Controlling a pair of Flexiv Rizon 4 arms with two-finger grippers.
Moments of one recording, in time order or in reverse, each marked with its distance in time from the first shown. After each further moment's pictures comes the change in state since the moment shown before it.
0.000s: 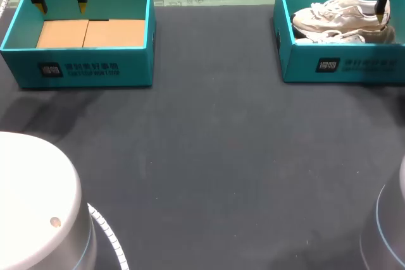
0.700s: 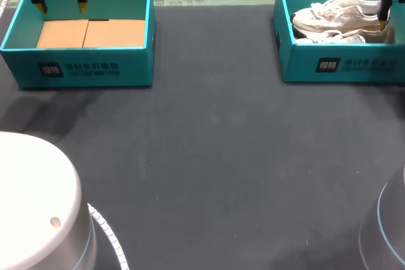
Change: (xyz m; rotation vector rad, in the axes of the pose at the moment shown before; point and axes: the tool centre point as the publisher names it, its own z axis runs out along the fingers) left arm 0.000 0.000 0.000 0.000 0.000 0.000; right arm -0.013 0.013 0.033 0.013 0.002 -0.020
